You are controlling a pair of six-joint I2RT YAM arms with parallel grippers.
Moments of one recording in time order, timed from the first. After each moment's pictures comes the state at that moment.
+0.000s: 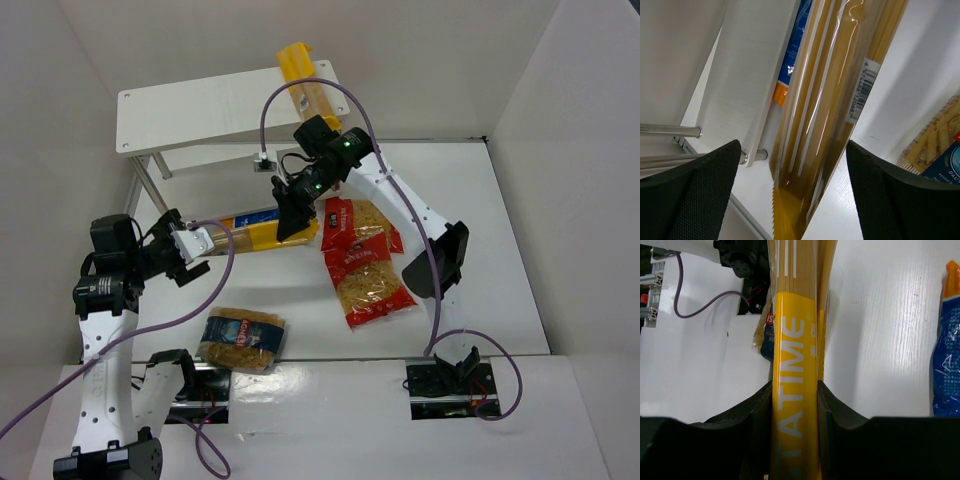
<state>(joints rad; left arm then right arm) 0.19 0.77 0.97 -0.87 0.70 1.07 0.69 2.11 2.33 -1.32 -0.95 -0.55</state>
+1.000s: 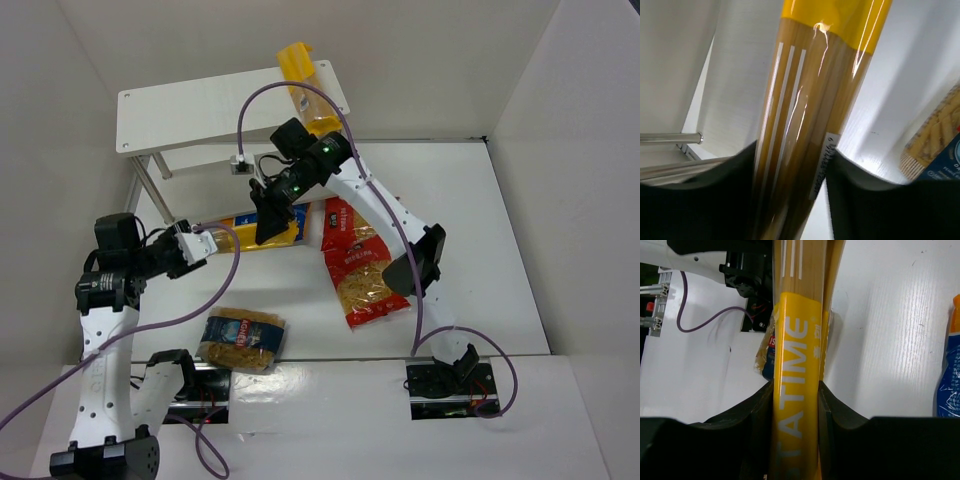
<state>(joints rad) 0.17 0.79 0.97 -0.88 0.70 1.12 0.78 2.27 2.59 -1.32 -0.96 -0.46</state>
